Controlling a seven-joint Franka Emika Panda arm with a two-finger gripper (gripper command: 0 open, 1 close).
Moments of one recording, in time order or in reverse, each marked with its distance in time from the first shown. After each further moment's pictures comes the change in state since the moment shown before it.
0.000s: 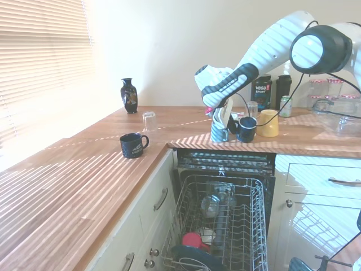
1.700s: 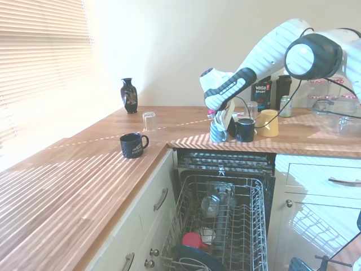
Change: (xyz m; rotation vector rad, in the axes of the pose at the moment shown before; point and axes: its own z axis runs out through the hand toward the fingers) arm 0.017 0.009 0.022 0.065 0.010 0.032
